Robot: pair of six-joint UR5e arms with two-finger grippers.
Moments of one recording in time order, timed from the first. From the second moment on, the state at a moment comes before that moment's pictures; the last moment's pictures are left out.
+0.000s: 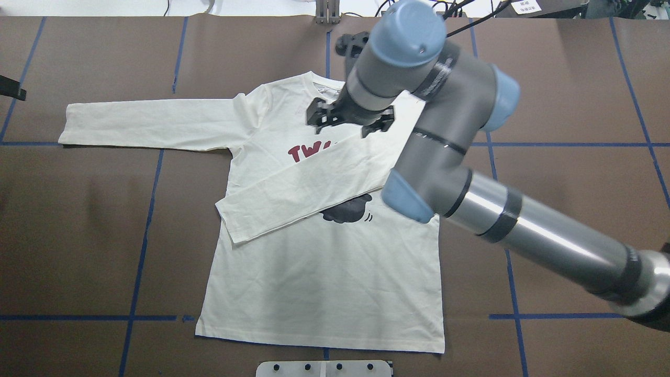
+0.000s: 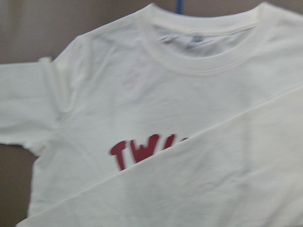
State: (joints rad) left arm -1.23 -1.72 -1.55 -2.10 -2.10 -0.56; right arm 0.74 -0.80 1.57 -1.44 2.07 1.15
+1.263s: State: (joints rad) left arm -1.08 -1.91 -1.10 -2.48 -1.94 -0.73; right arm 1.04 -1.05 1.59 -1.61 2.25 0.81
